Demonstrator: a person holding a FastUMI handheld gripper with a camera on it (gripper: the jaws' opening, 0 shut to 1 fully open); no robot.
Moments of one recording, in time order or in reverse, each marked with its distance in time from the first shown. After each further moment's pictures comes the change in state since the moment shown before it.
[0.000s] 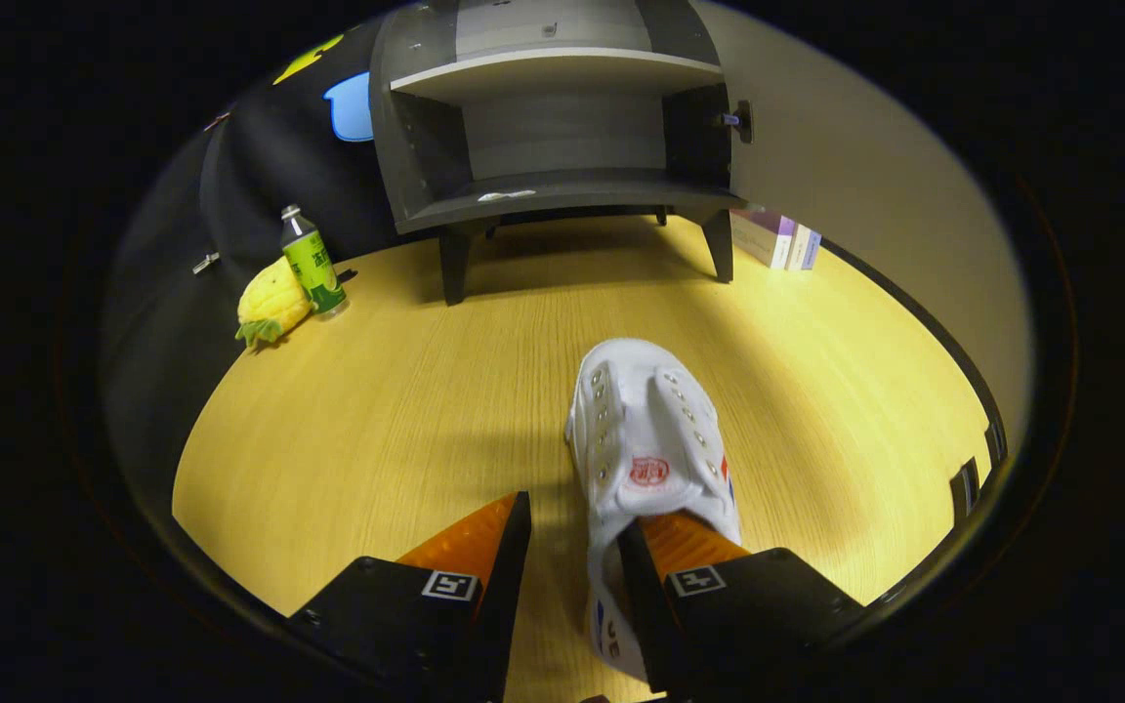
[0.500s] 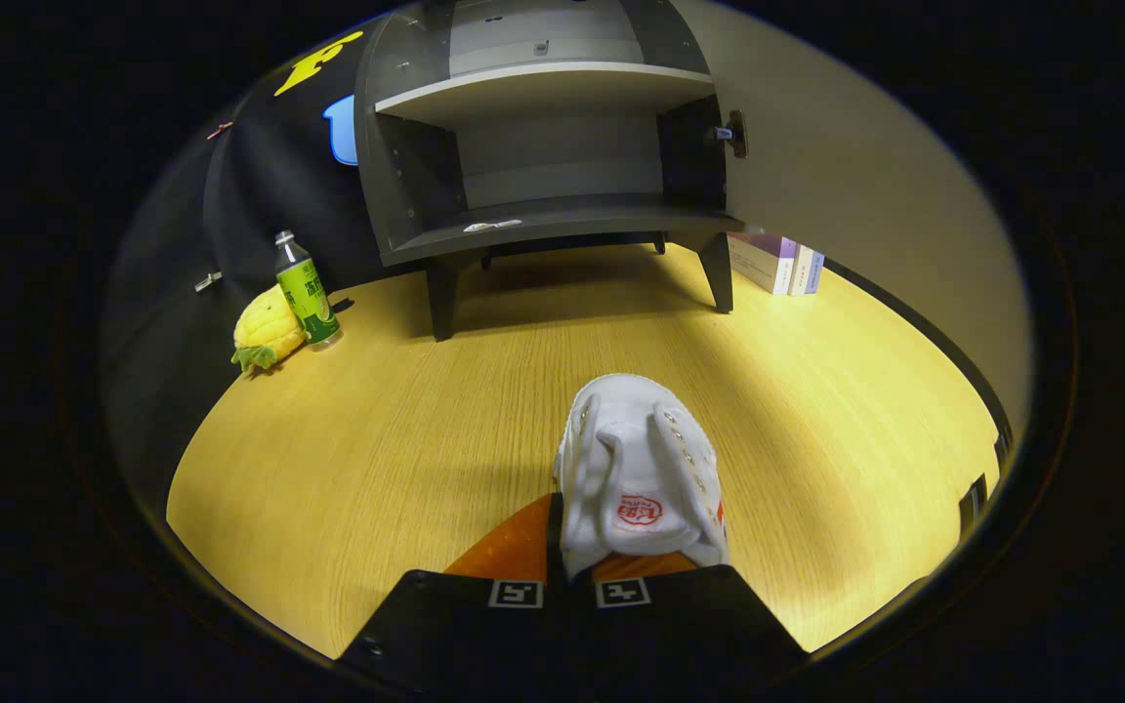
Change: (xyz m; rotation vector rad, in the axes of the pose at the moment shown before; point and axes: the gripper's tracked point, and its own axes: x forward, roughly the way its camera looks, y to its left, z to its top) arm 0.007 -0.014 0.021 -0.013 -0.076 0.038
